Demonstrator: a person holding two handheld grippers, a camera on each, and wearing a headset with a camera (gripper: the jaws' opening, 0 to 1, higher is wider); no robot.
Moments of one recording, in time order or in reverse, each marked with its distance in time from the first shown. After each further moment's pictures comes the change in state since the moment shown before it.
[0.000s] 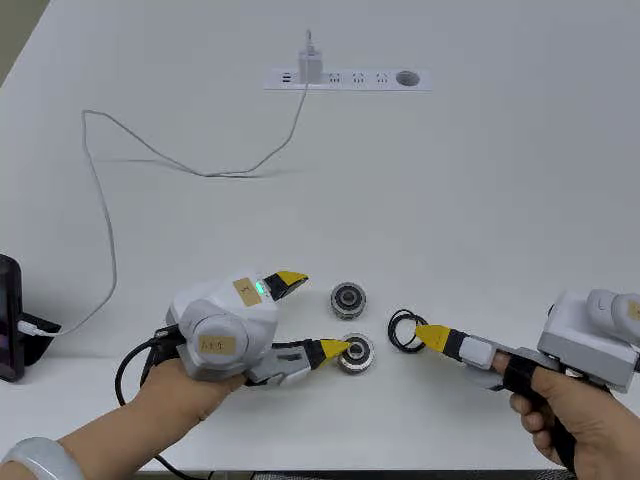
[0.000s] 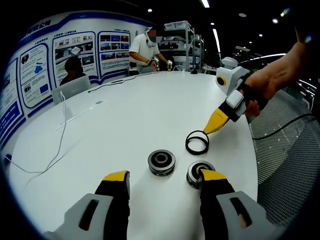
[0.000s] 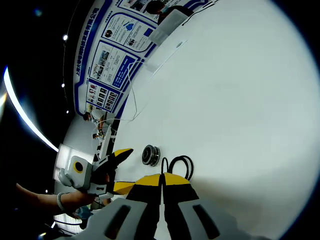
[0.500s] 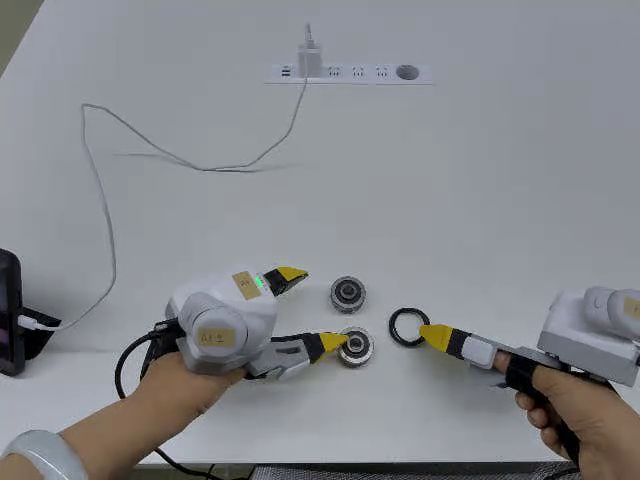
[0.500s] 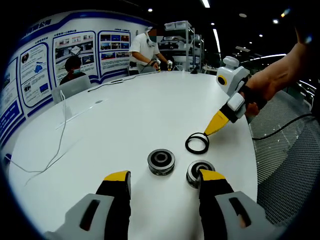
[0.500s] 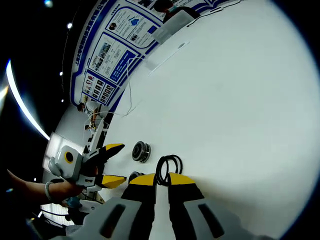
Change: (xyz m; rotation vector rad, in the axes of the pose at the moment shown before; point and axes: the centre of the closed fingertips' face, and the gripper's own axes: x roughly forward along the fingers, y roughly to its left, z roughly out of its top) left arm 0.000 0.001 -0.001 -0.004 0.002 -0.002; right arm -0.003 -0.013 0.000 -0.115 0.018 -0.071
